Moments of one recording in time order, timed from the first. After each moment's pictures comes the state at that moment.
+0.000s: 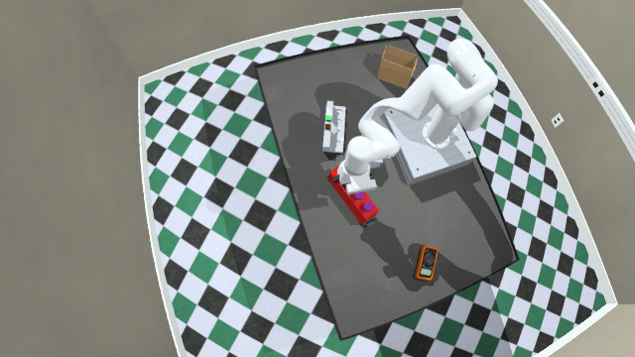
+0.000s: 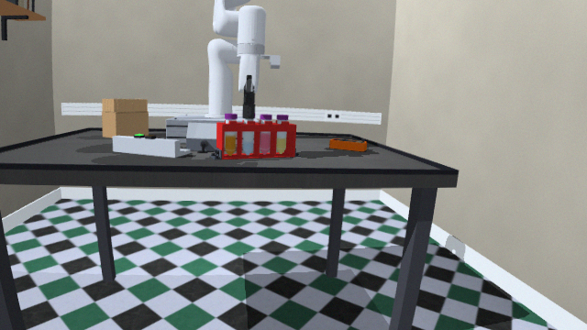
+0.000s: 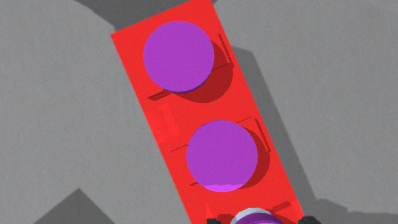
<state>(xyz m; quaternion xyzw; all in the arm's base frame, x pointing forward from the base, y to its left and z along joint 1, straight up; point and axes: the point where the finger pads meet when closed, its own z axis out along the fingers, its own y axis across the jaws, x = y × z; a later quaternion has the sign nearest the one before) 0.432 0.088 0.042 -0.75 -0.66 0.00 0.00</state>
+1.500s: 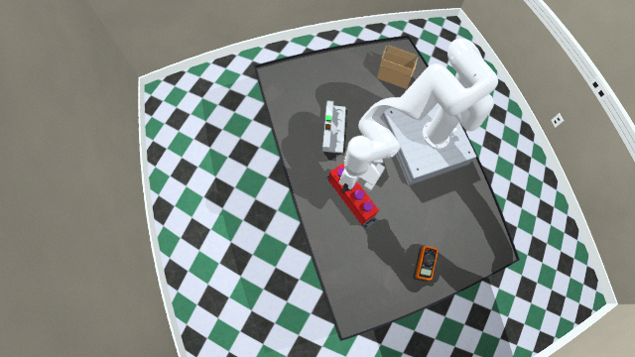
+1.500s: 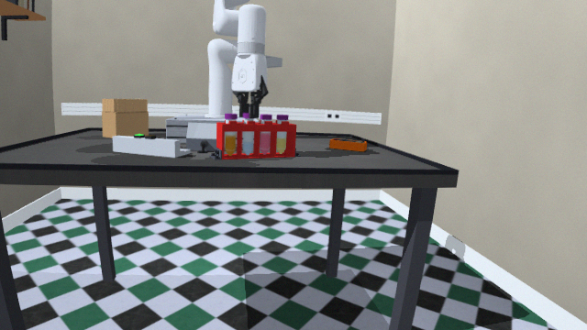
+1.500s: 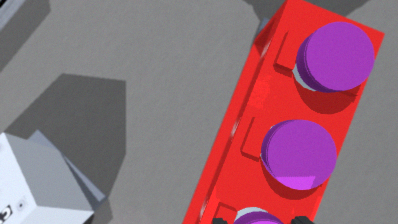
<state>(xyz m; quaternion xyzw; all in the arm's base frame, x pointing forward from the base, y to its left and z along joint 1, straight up) 0.432 0.088 0.045 -0.44 -0.90 0.00 0.00</state>
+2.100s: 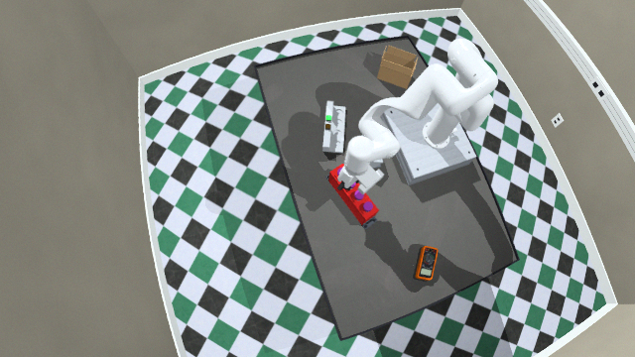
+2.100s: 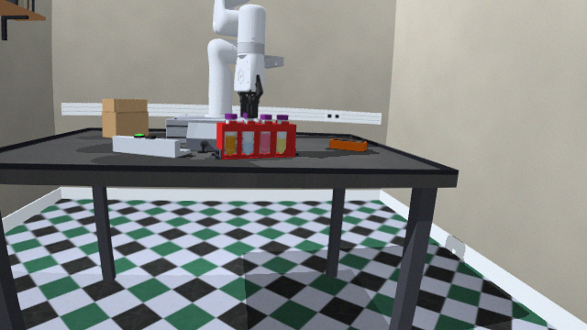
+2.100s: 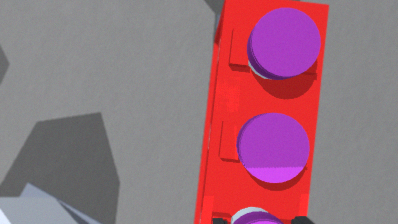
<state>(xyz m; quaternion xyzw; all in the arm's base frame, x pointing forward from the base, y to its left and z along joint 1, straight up) 0.432 0.088 0.044 -0.55 -0.83 0.00 0.00</state>
